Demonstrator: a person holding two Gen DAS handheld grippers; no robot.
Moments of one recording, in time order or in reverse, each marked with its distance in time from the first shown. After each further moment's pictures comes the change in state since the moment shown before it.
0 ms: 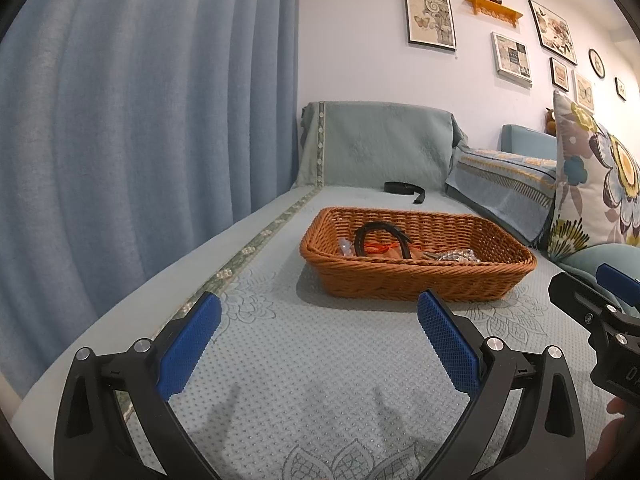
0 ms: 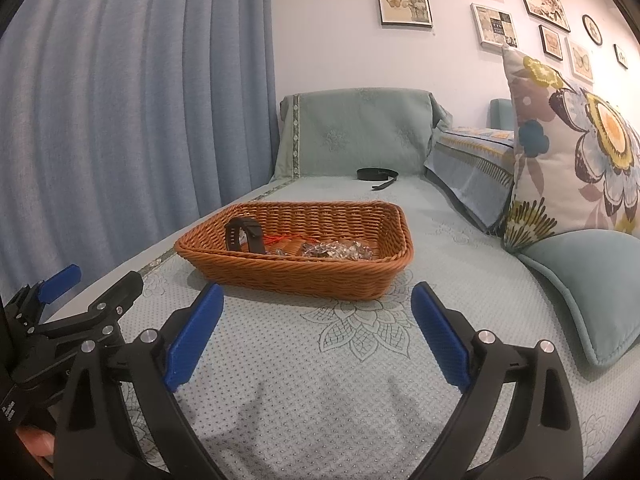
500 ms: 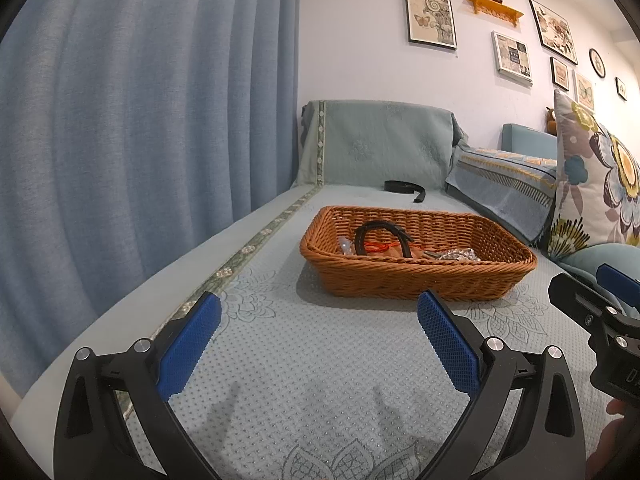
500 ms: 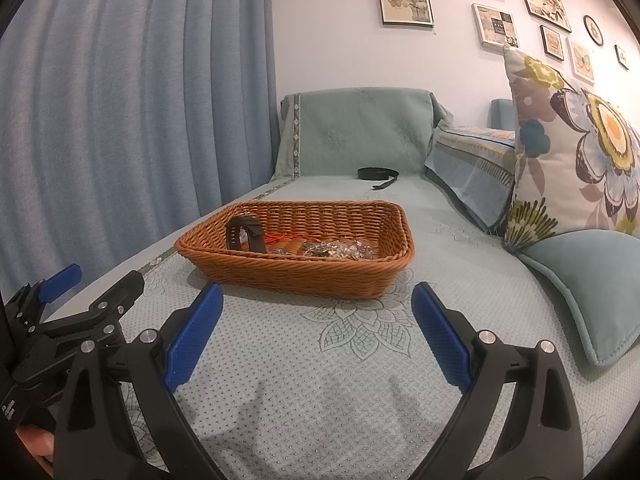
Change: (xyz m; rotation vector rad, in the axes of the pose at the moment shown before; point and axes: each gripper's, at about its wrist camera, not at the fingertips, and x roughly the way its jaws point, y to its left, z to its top) left arm 0.000 0.000 0.000 -0.002 0.002 0.000; right arm 0.002 0.003 -0.002 -0.004 0.001 -0.002
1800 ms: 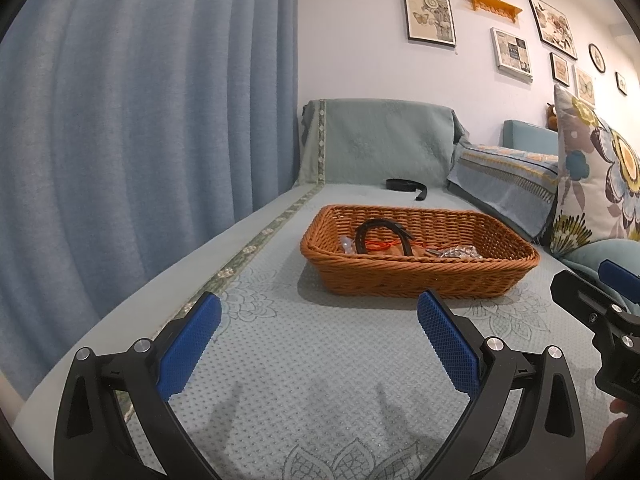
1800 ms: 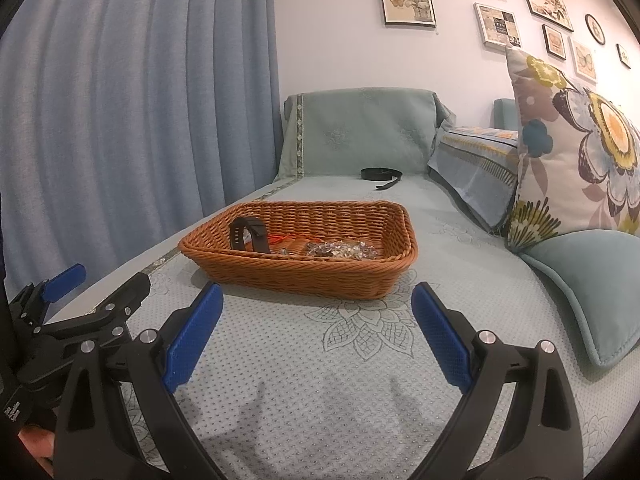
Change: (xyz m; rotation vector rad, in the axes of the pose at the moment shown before) left arm 0.001 0.001 -0.002 0.008 0.003 0.010; right arm 0.000 0.002 0.003 0.006 0.002 0.009
